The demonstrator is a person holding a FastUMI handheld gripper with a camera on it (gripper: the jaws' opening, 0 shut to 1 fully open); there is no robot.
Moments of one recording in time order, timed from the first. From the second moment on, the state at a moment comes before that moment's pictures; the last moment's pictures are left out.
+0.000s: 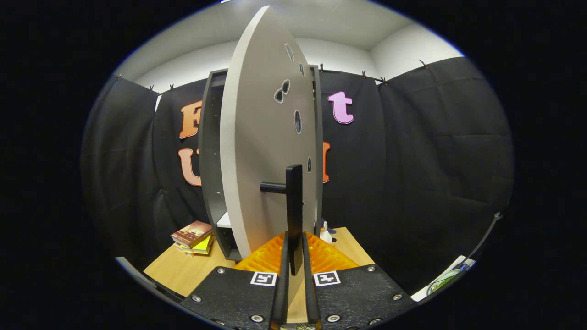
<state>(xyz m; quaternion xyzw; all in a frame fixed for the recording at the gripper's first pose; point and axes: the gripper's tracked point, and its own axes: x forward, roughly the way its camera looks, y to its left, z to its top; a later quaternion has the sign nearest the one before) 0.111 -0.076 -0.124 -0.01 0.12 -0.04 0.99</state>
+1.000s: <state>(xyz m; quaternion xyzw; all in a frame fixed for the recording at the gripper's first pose) 0.070 -0.164 -0.131 0.00 0.13 -0.15 0.98</state>
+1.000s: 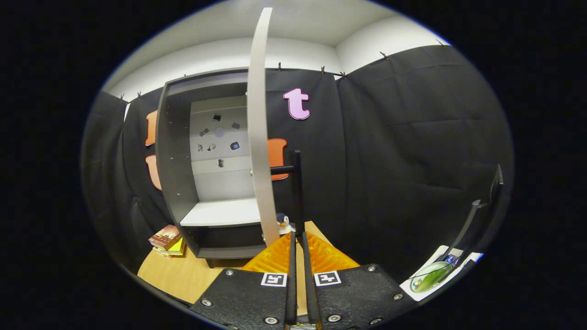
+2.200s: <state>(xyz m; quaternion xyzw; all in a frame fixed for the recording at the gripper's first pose) 0.056 0.066 -0.362 0.03 0.37 -0.01 0.93</state>
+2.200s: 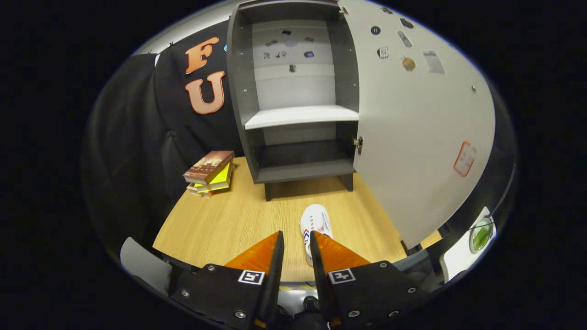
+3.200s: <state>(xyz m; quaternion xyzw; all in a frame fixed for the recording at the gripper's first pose) 0.121 0.059 -0.585 0.08 0.53 -0.01 0.84</state>
